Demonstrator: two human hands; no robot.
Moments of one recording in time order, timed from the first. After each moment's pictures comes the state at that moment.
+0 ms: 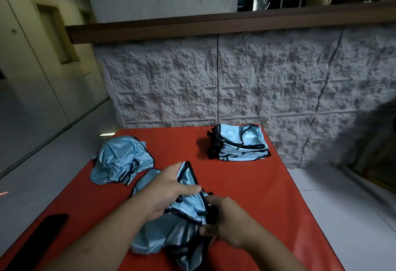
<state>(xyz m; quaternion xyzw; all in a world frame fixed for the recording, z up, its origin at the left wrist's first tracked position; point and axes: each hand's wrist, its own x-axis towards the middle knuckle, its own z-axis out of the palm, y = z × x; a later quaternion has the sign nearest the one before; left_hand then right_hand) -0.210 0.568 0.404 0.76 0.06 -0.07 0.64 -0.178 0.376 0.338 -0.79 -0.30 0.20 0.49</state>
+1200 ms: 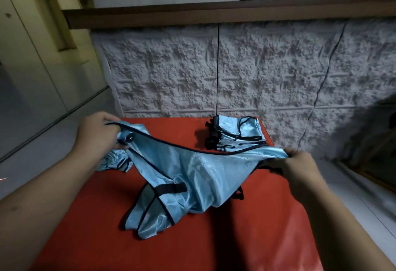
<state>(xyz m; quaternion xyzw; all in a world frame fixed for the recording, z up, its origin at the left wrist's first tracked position) -0.193 0.683 0.459 0.78 0.26 0.28 0.50 -0.120 0.272 0.390 -0.72 0.03 0.01 0.69</state>
